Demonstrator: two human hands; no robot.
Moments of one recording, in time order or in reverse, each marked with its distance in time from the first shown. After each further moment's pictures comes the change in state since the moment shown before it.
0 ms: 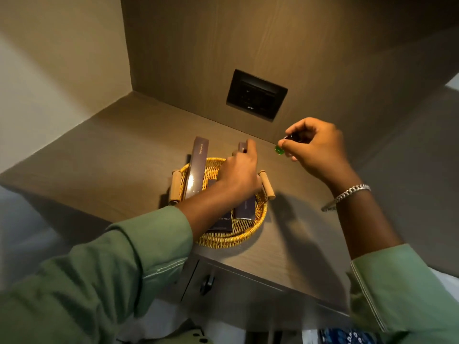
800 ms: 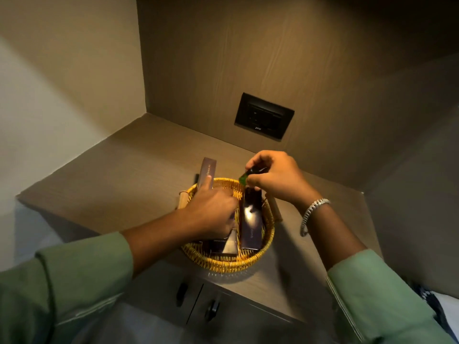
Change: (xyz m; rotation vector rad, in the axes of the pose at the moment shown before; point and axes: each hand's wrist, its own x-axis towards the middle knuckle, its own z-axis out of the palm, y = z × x) left_hand -0.030 -0.049 -0.038 0.517 -0.288 0.309; right_hand 0.012 -0.016 0.058 0.029 -0.334 -0.020
